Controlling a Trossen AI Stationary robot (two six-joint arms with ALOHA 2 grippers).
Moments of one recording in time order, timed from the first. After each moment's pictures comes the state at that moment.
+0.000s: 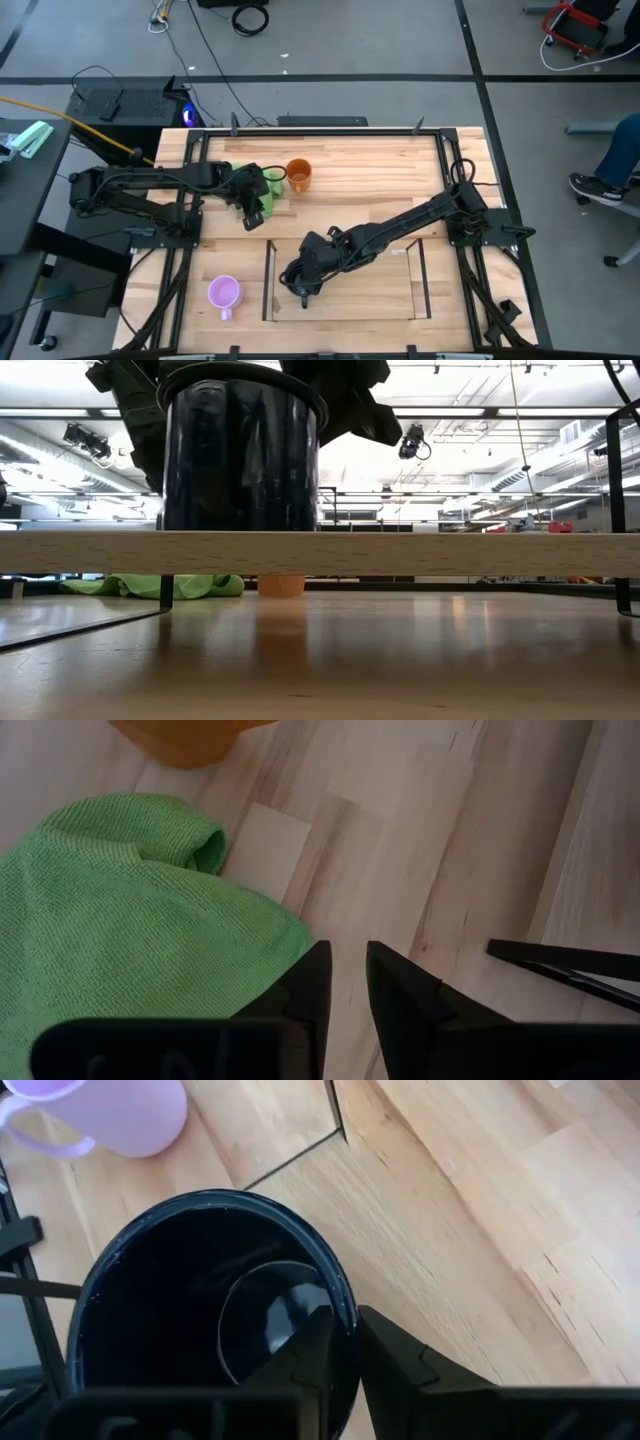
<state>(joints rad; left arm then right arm) 0.19 1.19 0.82 -0.72 0.03 -0.20 0.34 2.05 1.74 -0.75 0.25 0.85</state>
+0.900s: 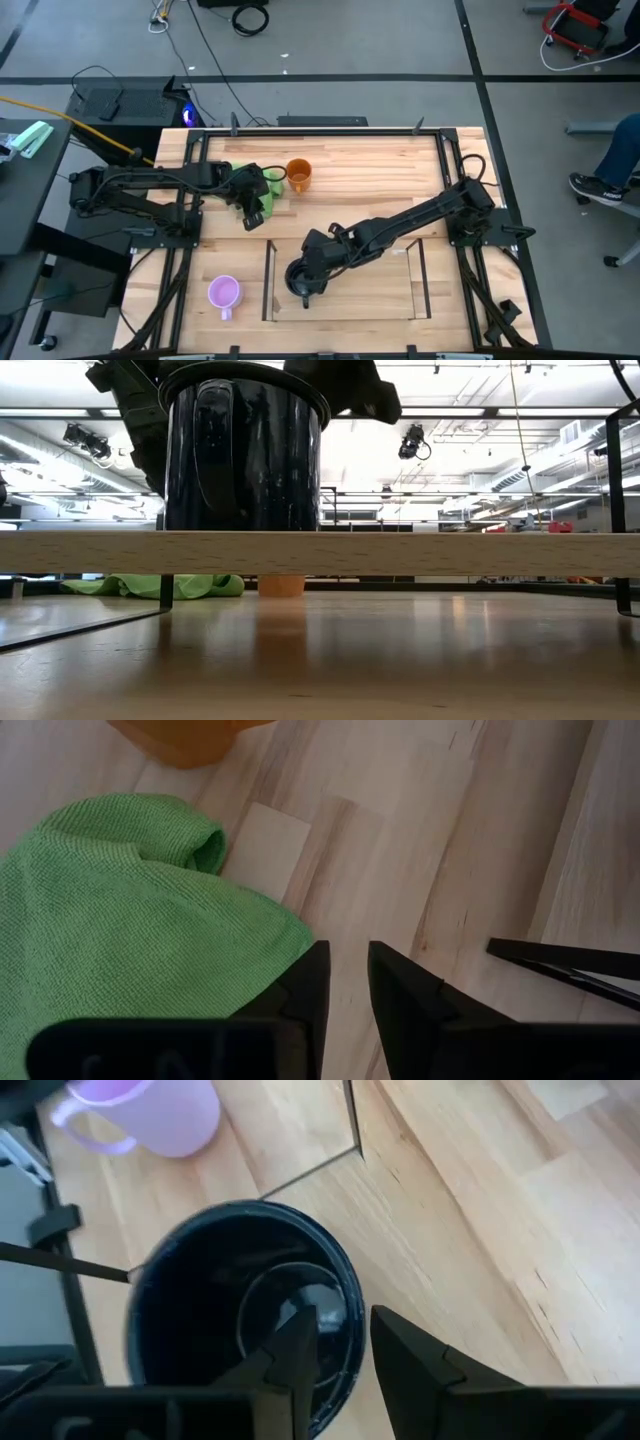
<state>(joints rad) 0.19 1.19 0.82 -0.72 0.03 -0.20 0.34 1.99 1.74 -0.76 0.23 0.78</state>
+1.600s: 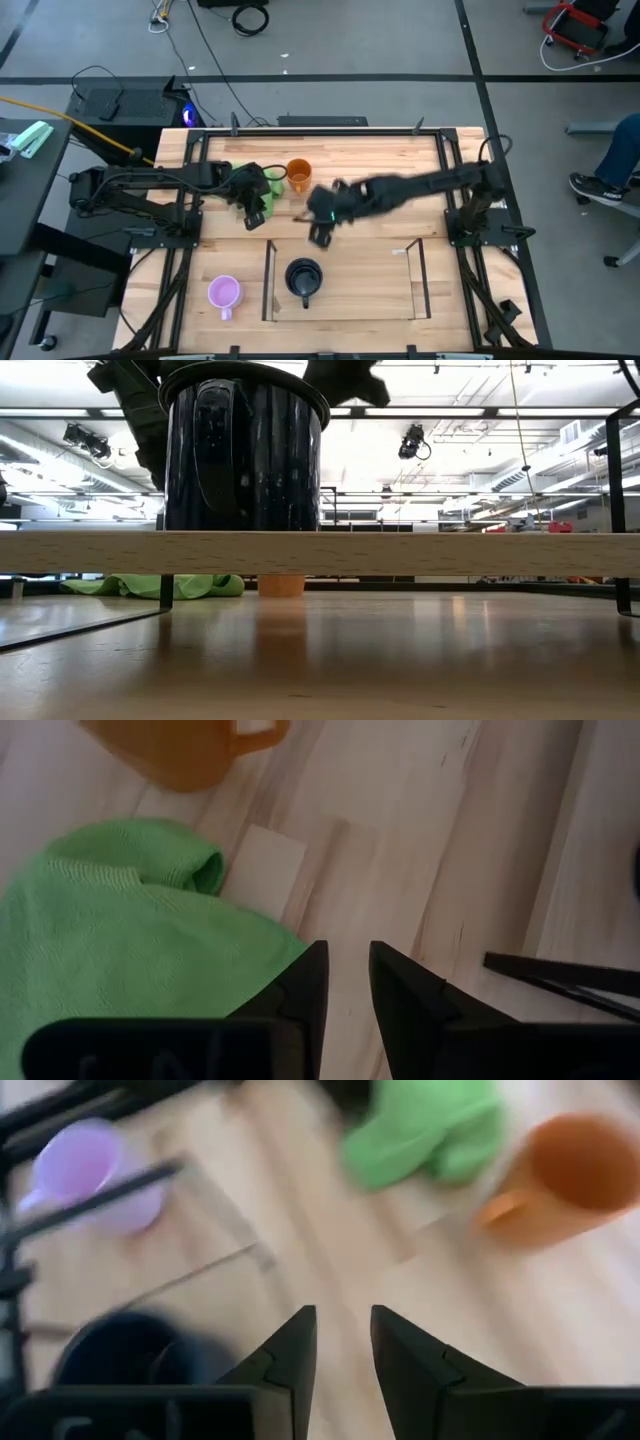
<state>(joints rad) 0.19 1.19 0.82 -0.69 0.03 -0.19 0.13 1.83 1.74 -0.83 0.24 0.52</state>
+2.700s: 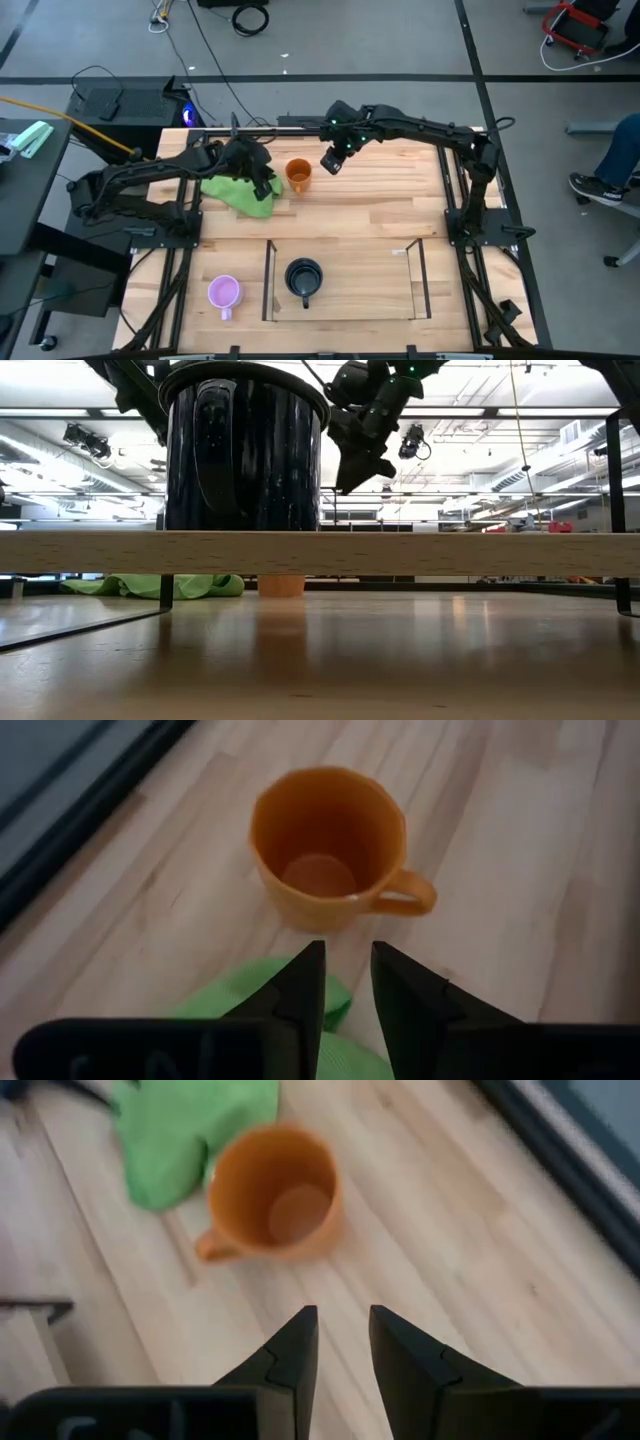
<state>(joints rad) 0.44 1.19 0.81 -0.43 0.03 -0.06 -0.40 1.85 1.73 -0.93 -0.11 0.23</state>
